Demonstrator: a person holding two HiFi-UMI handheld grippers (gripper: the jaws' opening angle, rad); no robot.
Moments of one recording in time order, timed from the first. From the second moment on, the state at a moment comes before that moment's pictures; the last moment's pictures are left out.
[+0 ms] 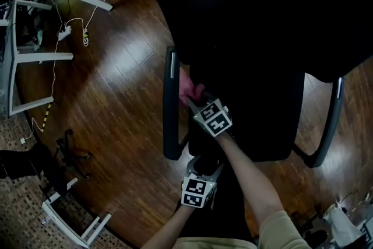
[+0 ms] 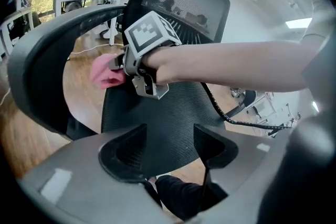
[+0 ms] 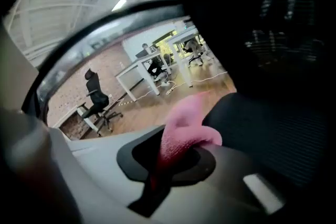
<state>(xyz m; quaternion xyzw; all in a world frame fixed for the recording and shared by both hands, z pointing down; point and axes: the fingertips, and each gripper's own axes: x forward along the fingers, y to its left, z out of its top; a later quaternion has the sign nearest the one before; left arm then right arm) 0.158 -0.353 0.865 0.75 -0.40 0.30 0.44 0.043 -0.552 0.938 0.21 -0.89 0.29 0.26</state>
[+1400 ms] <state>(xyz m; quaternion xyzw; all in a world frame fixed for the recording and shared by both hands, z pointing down) 0.159 -0.331 0.882 0.73 -0.42 0.27 0.47 0.096 -0.516 0.953 0.22 -0.87 0.29 0.34</state>
